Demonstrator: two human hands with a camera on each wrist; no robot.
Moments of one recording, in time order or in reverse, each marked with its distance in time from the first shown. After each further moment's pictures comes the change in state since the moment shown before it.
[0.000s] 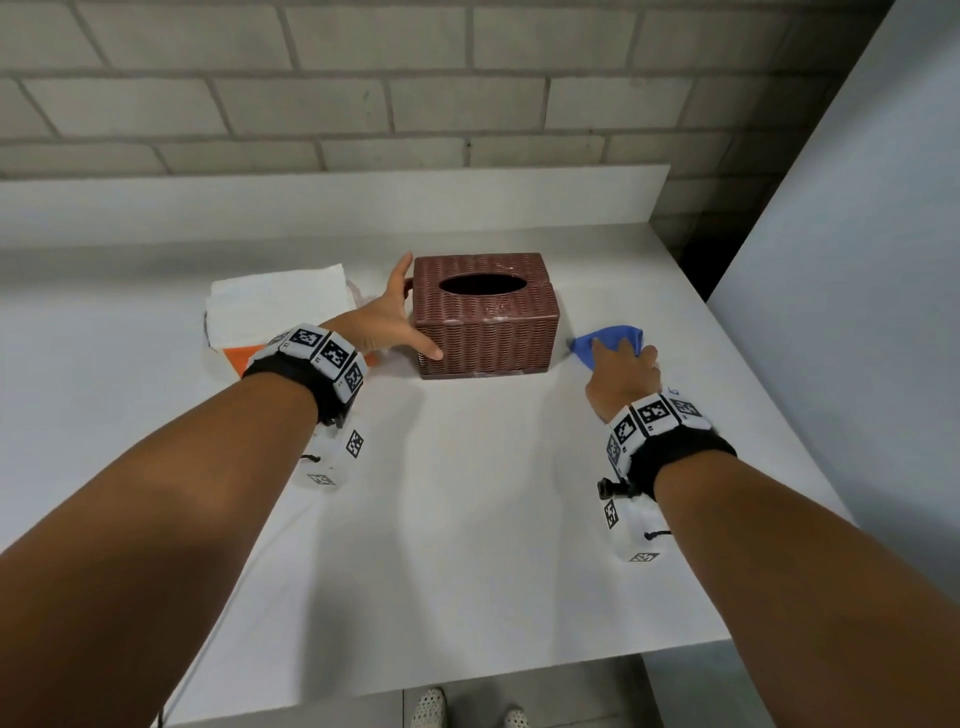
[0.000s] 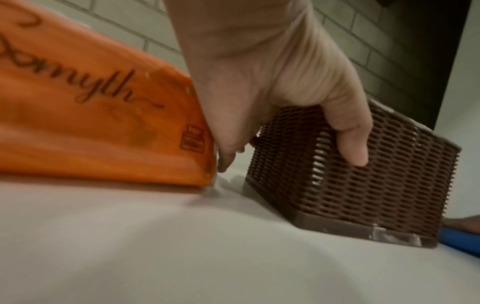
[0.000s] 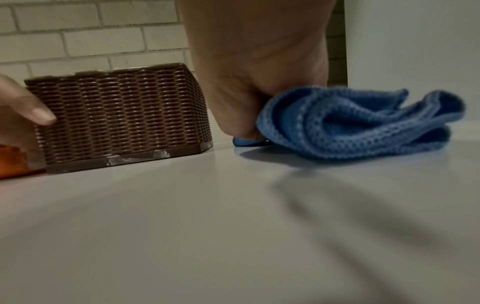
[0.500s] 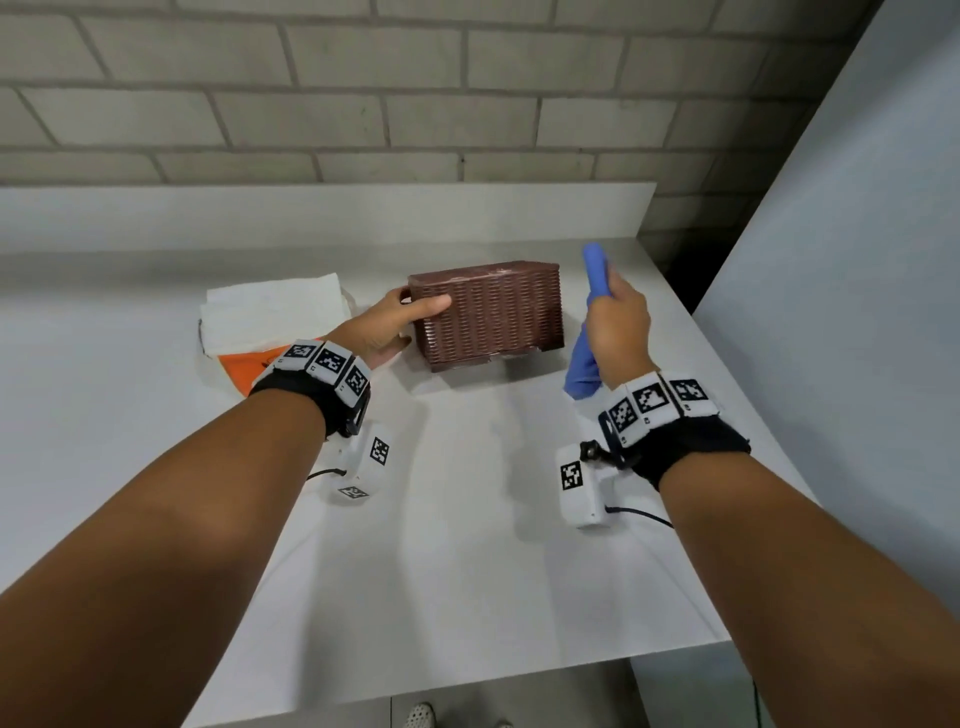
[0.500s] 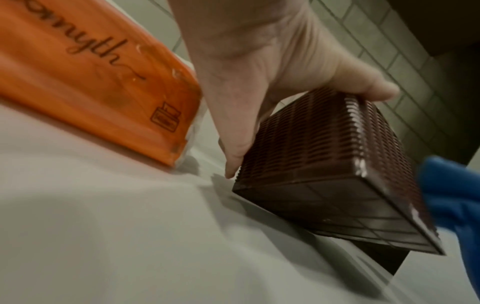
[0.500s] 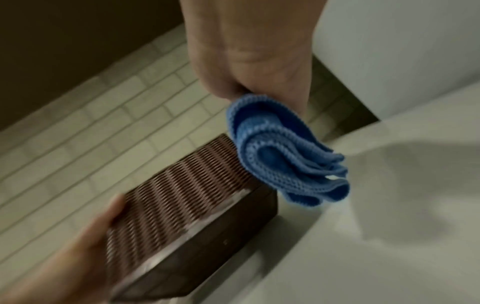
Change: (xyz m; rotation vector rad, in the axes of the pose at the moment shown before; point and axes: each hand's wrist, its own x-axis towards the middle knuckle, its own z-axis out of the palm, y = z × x) left_hand 0.001 0.013 0.018 -0.423 0.056 0.024; right_hand -0.005 -0.021 -0.066 1.175 0.327 -0.034
